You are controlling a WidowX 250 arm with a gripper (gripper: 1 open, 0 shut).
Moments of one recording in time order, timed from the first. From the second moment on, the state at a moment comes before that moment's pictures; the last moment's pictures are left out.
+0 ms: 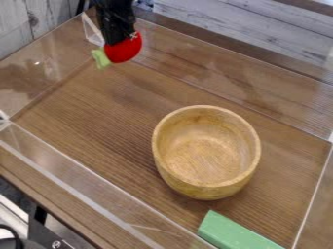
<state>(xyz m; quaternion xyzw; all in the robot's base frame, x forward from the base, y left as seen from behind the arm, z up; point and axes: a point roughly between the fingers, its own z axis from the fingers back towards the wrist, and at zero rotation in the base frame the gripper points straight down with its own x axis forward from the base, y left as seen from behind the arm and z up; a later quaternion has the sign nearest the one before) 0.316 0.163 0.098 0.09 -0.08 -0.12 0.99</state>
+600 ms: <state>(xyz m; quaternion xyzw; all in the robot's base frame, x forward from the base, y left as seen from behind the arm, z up) 0.321 0.177 0.067 0.08 -0.07 -0.10 0.99</state>
